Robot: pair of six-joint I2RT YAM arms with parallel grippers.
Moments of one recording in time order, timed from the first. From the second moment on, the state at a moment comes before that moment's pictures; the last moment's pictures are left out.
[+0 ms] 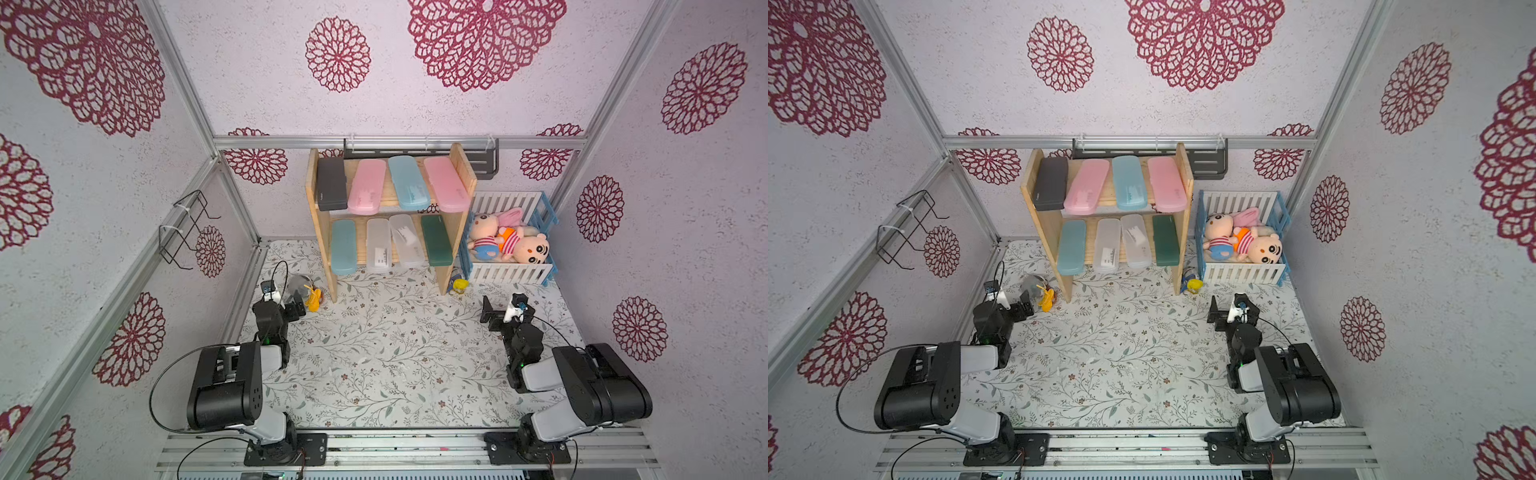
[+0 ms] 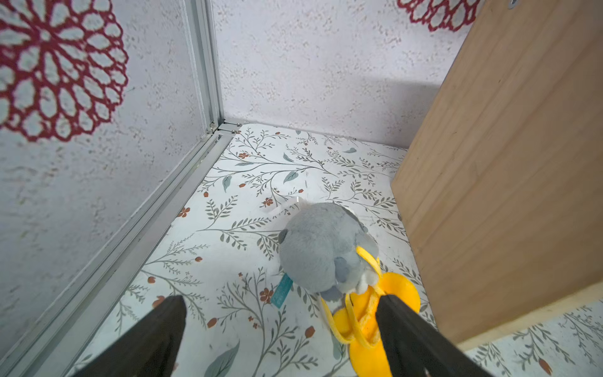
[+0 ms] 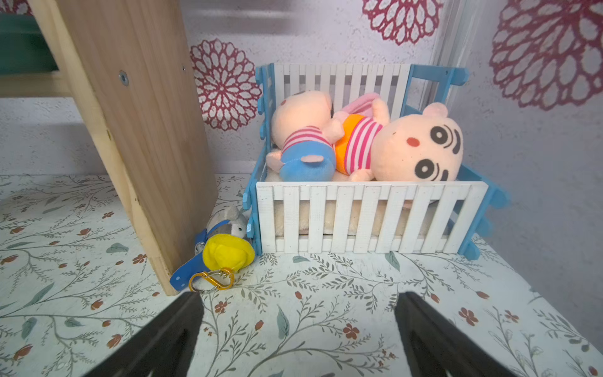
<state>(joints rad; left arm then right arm) 0.15 1.55 0.41 0.85 -0.07 -0.08 0.06 1.53 0.19 1.30 0.10 -0.02</state>
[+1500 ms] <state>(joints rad) 0.03 0.92 0.32 0.61 0.30 -1.29 0.26 1.21 0.75 0.11 0.32 0.25</state>
